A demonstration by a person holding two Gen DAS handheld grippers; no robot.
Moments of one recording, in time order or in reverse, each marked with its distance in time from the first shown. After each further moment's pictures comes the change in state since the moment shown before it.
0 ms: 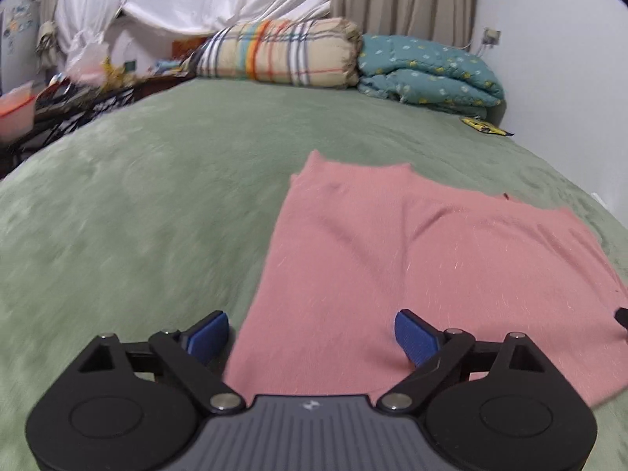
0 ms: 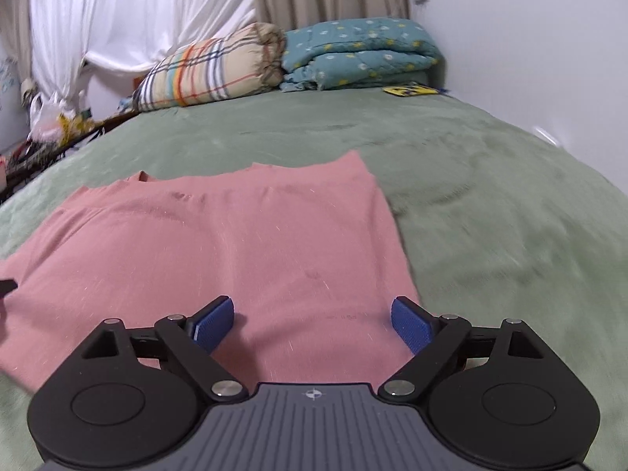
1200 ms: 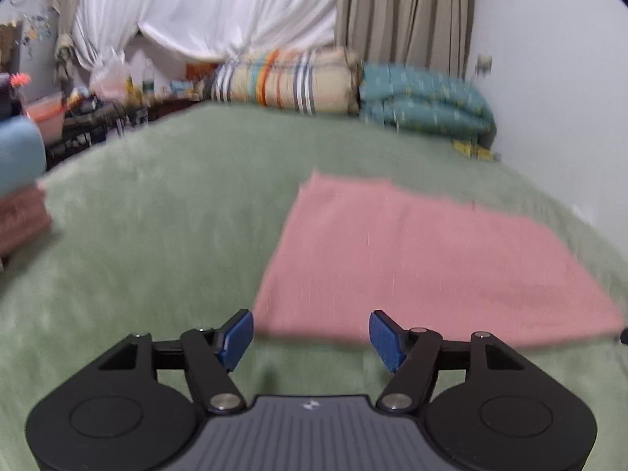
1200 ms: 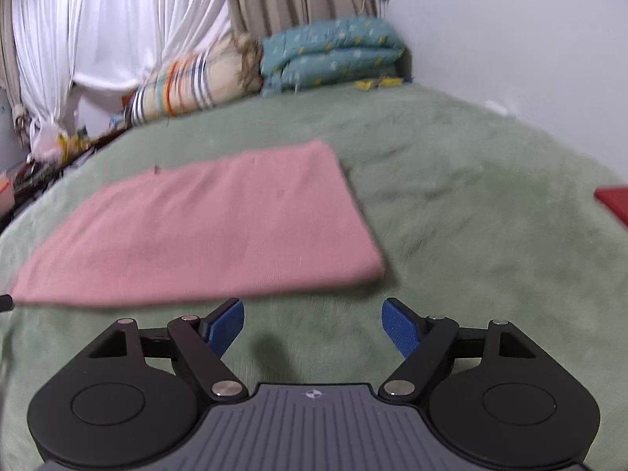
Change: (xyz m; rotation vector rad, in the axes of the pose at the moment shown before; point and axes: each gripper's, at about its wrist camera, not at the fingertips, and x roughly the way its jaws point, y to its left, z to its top) left arm -0.086 -0.003 -0.013 -0.043 -0.177 -0.009; right arm -0.089 -0.005 -0.025 0.059 -0.083 -0.010
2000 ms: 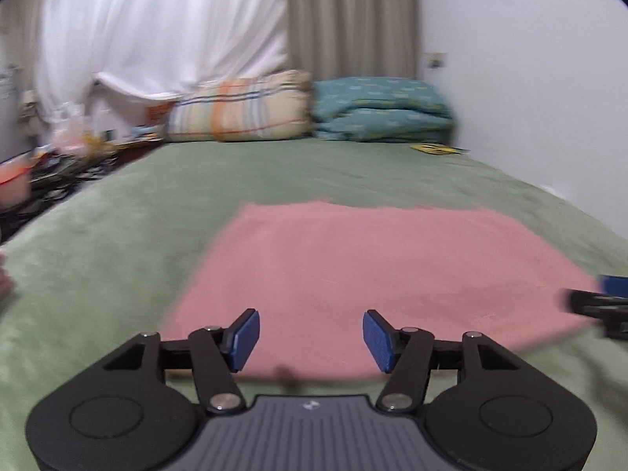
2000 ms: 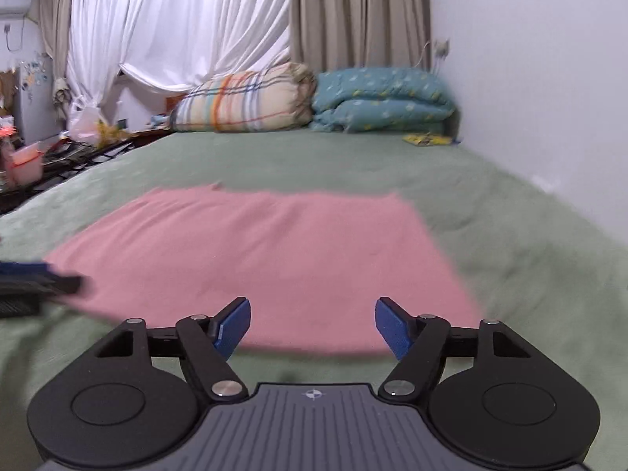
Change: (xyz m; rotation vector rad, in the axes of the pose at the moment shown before) left arm 0.029 -0.050 -0.019 0.129 0.038 0.032; right arm 0.035 0.057 0.012 -0.166 -0.015 -0.041
